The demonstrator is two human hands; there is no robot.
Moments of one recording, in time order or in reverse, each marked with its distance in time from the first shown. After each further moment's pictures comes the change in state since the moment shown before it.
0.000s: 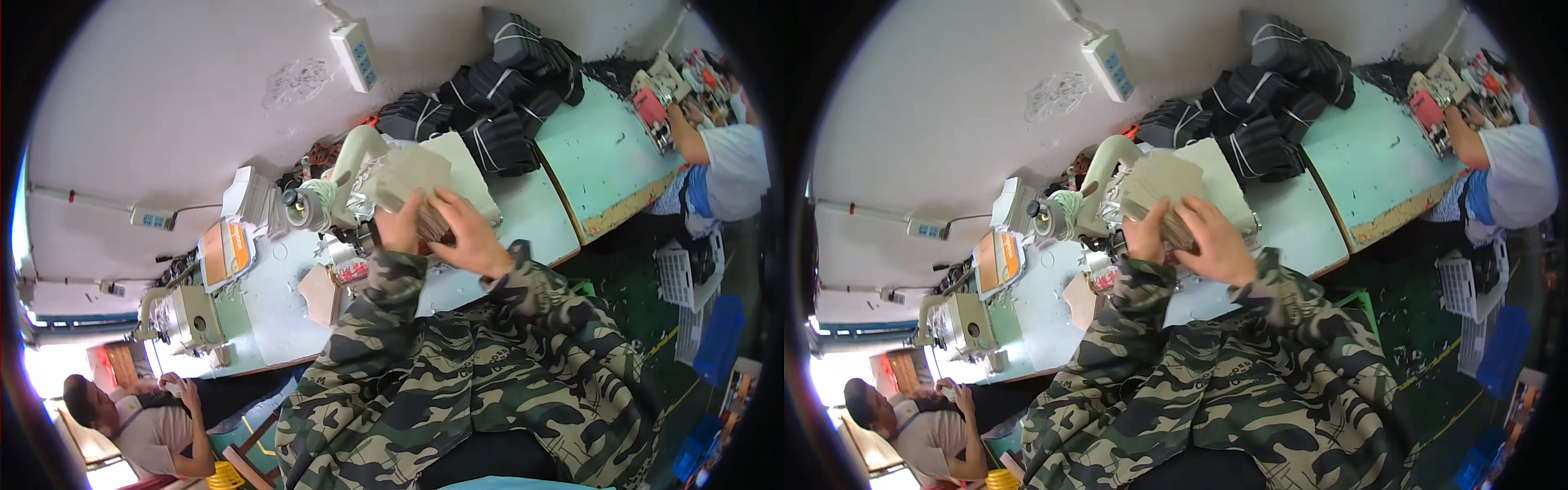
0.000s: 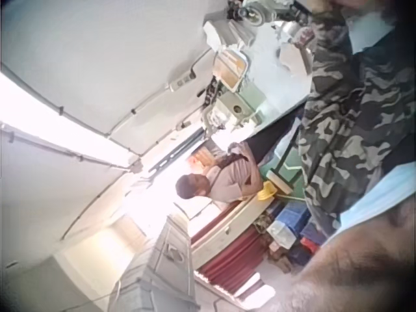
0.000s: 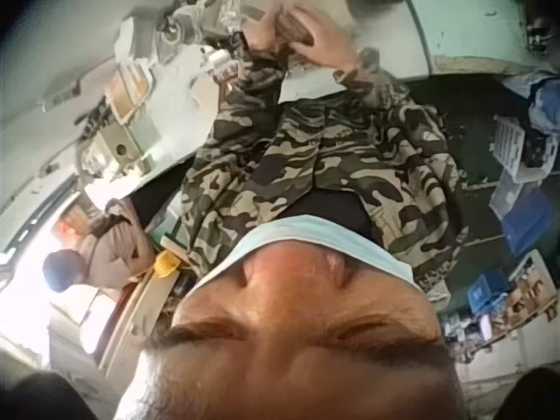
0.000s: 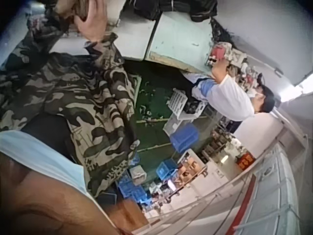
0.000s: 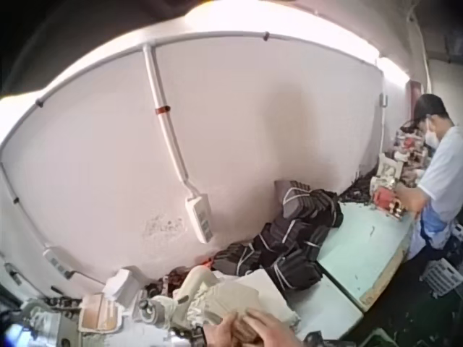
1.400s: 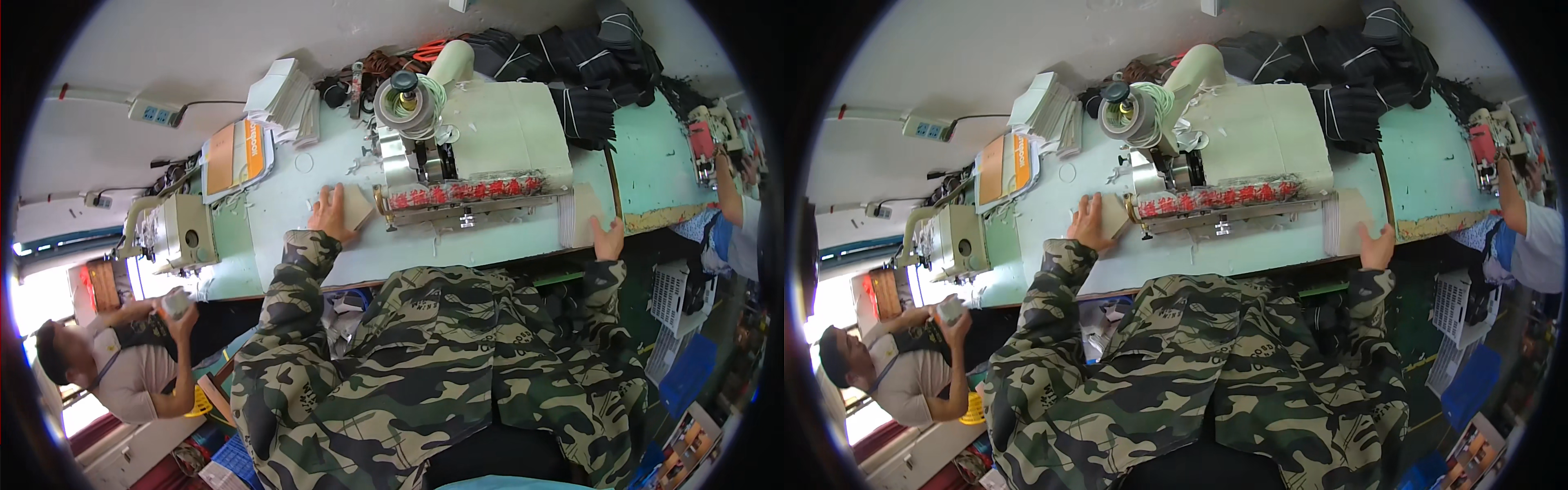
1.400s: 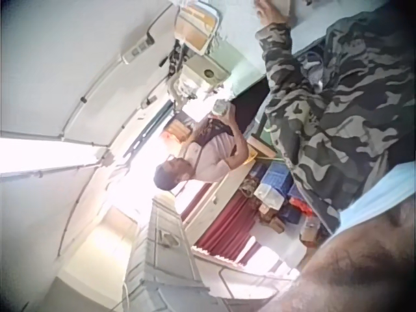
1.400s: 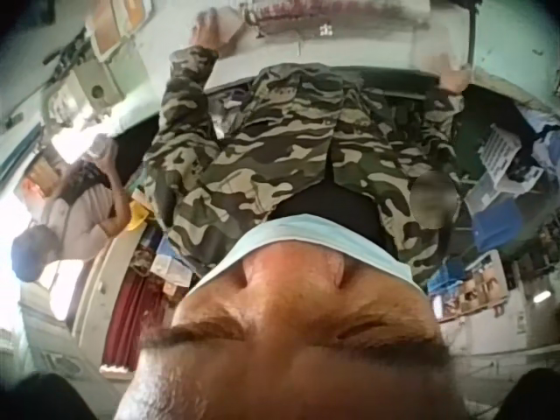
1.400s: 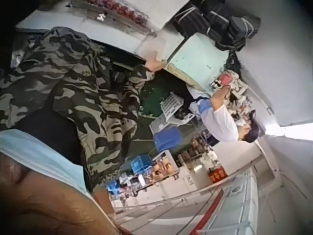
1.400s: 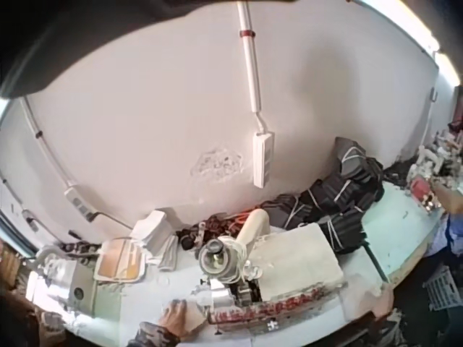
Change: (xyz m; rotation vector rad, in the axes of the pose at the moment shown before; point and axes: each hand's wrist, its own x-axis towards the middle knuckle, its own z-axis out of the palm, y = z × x) left_hand -0.090 0.017 -0.266 1.856 -0.150 -0.312; right_hand -0.239 0.229 -0.083 -0.623 0.195 0.931
